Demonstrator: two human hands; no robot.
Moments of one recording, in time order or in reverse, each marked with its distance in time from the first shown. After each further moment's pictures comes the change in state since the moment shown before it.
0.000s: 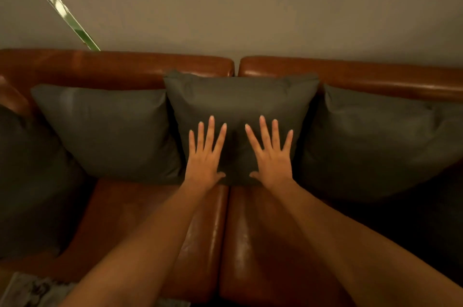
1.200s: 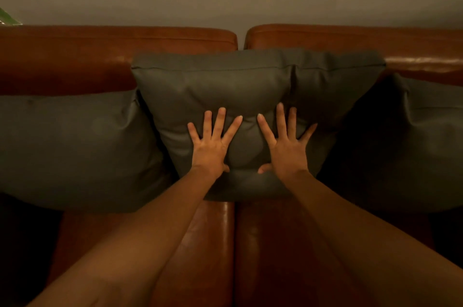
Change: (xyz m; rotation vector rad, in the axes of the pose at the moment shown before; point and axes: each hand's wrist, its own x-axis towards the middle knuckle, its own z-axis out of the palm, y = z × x) left_hand 0.138 -0.026 0.076 -0.090 -0.301 0.078; right_hand 0.116 0.004 0.083 -0.023 -0.119 0.132
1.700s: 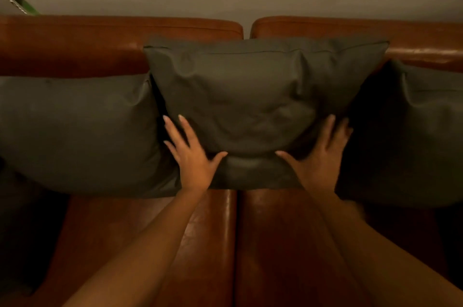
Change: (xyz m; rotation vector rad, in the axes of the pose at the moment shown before) left_hand -0.047 -0.010 0.058 -0.624 0.732 -0.314; right_hand -0.060 0.025 0.025 0.586 0.436 0.417
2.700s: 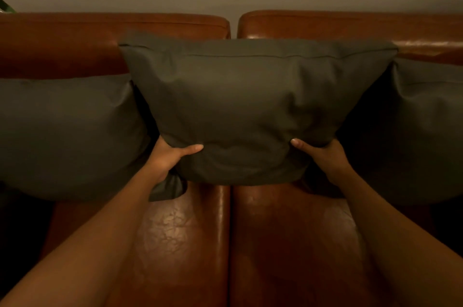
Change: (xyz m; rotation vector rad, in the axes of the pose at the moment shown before) left_hand 0.042 -0.032 -0.012 -0.809 -0.509 -0.605; right_hand 0.033 0.037 -0.017 0.814 -0.400 0.472
